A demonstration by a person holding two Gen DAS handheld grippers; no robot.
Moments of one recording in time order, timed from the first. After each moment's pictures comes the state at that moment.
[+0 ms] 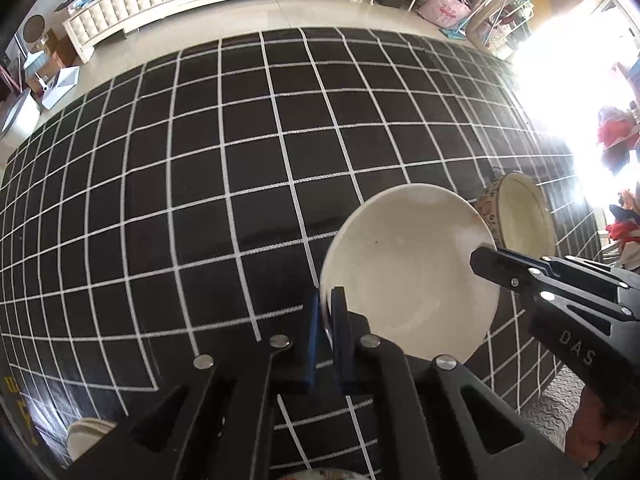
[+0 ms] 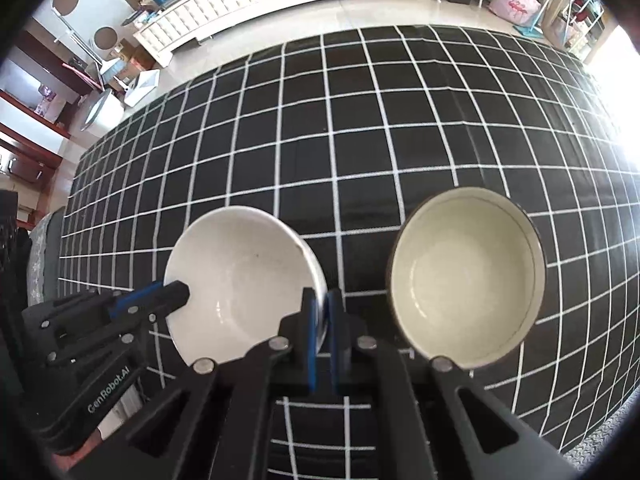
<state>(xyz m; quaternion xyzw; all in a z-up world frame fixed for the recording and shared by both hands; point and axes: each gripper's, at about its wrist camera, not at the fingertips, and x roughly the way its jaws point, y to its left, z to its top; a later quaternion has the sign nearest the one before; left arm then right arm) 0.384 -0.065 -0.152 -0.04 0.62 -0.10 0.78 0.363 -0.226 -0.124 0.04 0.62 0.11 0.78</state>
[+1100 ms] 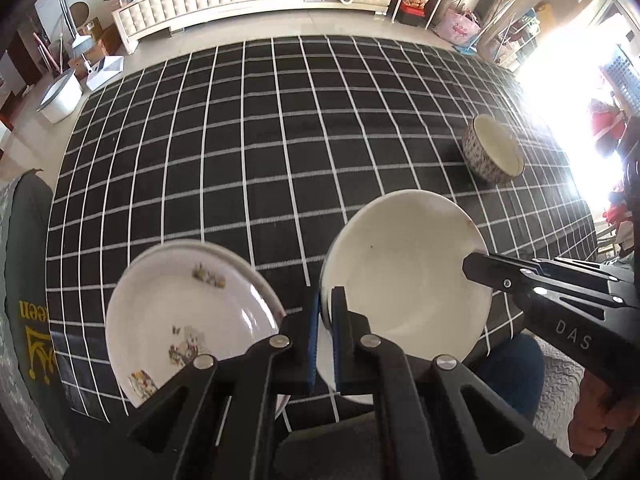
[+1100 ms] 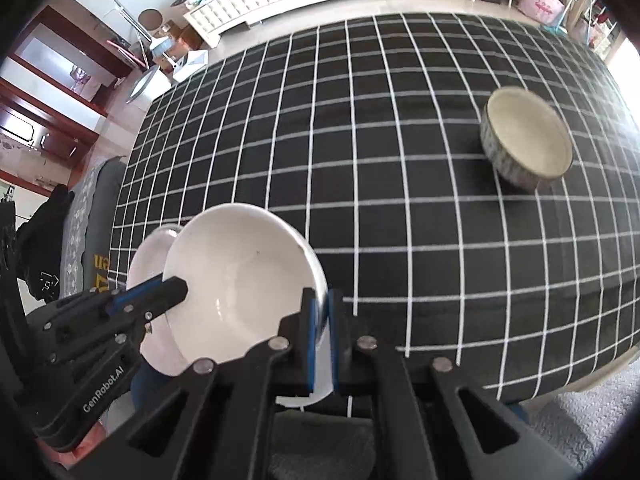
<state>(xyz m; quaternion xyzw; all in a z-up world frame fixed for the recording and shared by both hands) 0.198 0.005 -0.084 -0.04 0.60 -0.06 0.80 0.241 -0.154 -0.099 0.05 0.62 0.17 0.76</state>
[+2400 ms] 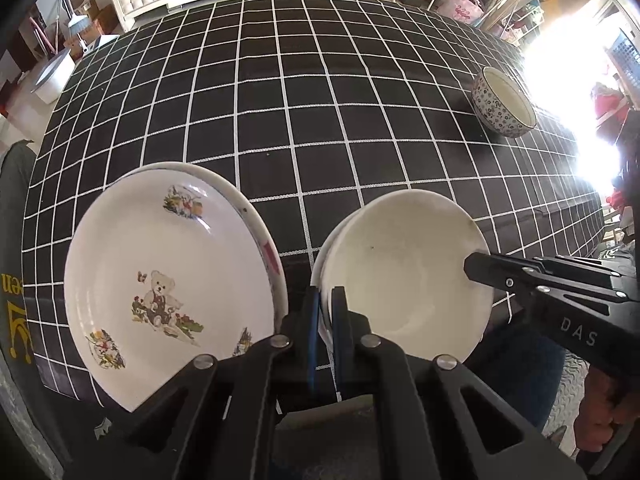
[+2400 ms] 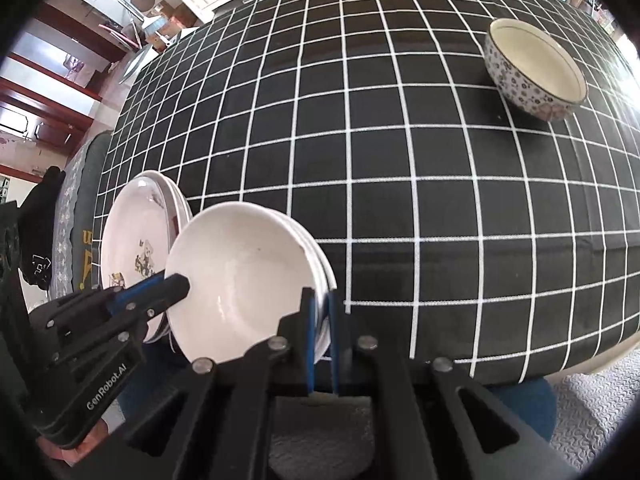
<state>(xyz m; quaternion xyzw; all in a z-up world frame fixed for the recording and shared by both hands) 0.176 0.003 -0.133 -0.06 0.62 -0.07 0.78 0.212 -0.155 -0.141 0.05 0.65 0.17 0.74</state>
